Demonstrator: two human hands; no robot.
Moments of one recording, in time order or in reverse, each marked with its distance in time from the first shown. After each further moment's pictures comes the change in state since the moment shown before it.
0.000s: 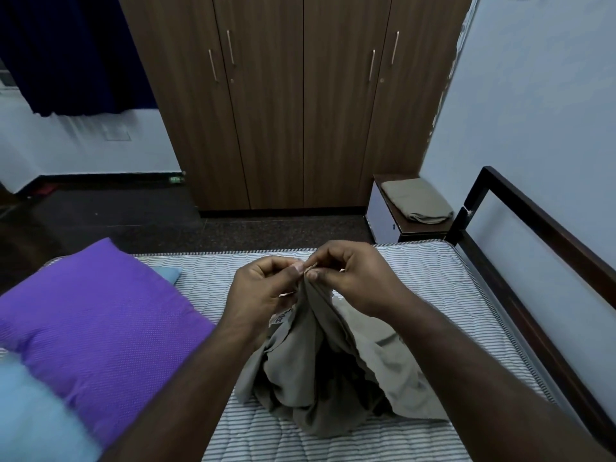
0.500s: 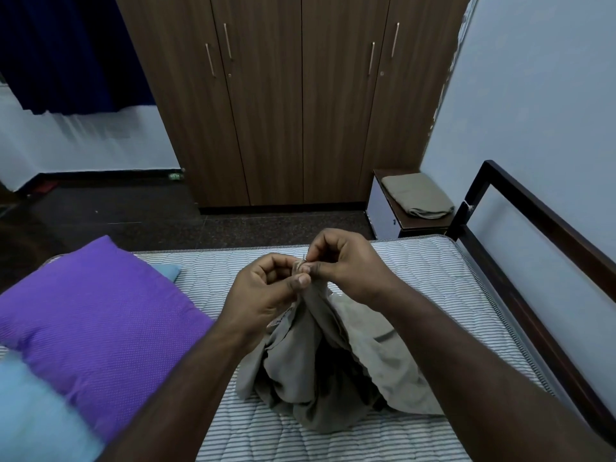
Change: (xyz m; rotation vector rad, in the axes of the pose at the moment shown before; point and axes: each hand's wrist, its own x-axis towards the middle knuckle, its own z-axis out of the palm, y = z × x) left_hand -0.002 -0.005 -0.005 -0.007 -0.126 0.049; right_hand 0.018 0.015 0.005 0.167 -0.022 0.032
